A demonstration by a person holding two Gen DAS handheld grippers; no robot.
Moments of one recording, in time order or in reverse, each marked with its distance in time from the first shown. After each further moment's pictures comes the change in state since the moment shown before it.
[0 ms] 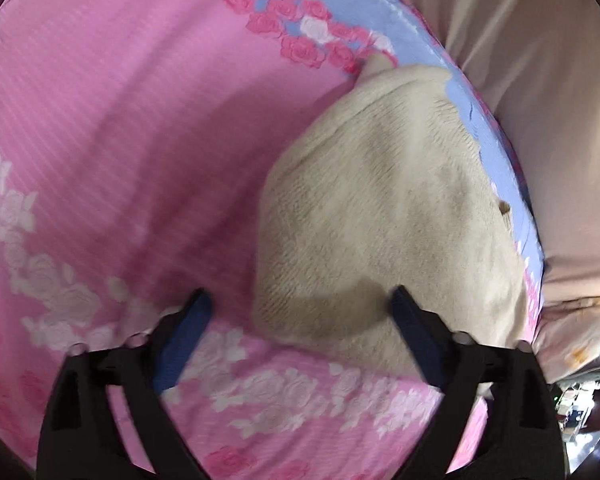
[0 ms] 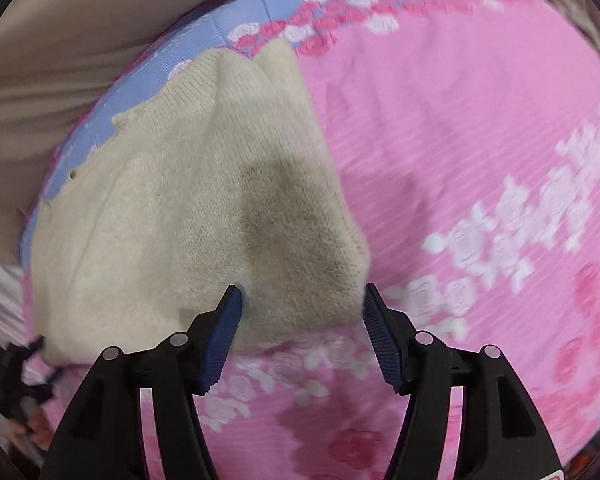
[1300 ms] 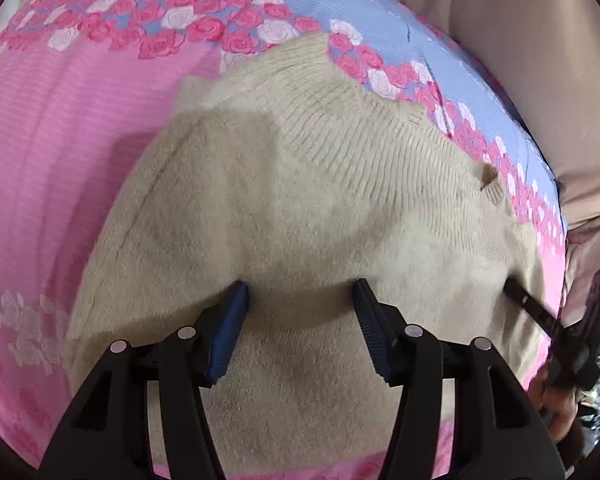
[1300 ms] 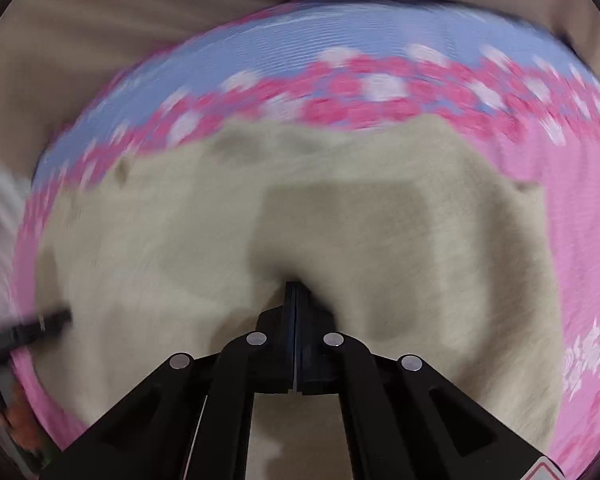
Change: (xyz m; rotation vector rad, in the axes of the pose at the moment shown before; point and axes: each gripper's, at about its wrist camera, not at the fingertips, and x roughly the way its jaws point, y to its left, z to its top) left arm 0.024 -0.078 -0.011 0.256 0.117 0.071; right arm 0.019 0.109 0.032 -0.299 -0.016 0.001
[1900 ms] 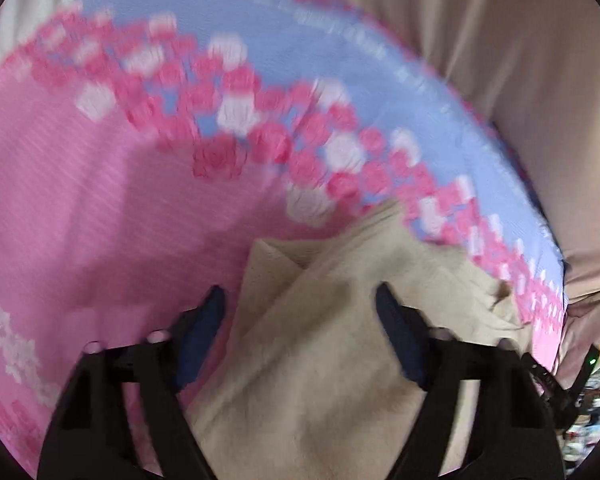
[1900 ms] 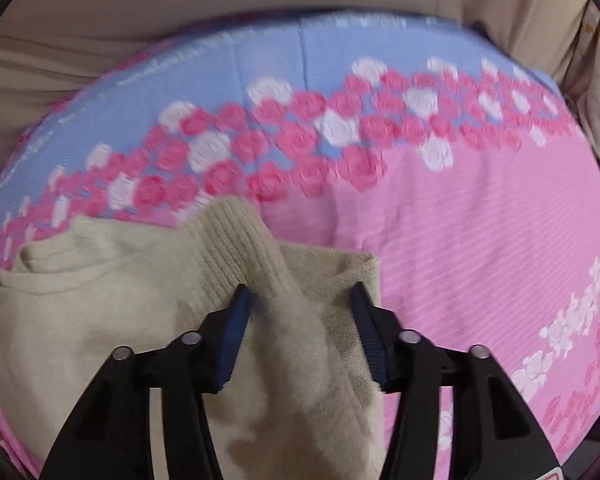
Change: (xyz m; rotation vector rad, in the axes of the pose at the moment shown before) left arm -0.006 0.044 0.079 -0.126 -0.088 0.008; right arm 0.003 -0.073 0.041 0.026 0.003 -0.160
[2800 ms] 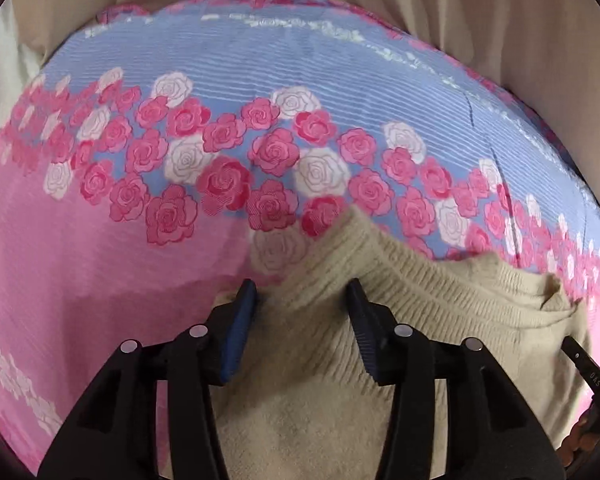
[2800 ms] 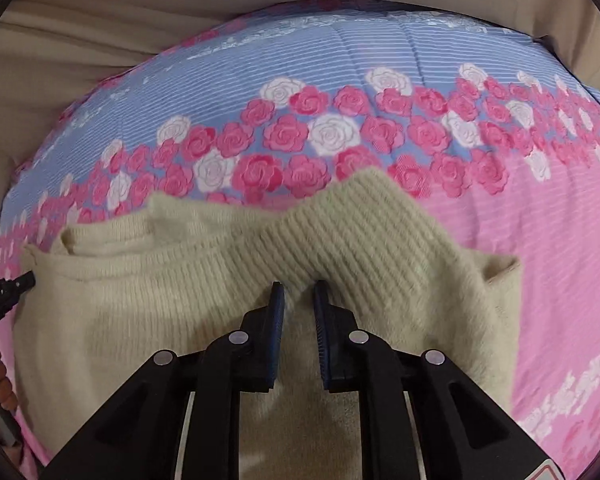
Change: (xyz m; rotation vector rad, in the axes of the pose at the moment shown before) left arm 0.025 -0.049 0.019 0.177 -0.064 0.181; right arm -0.003 0.085 0.007 -0.072 -0.037 0.050
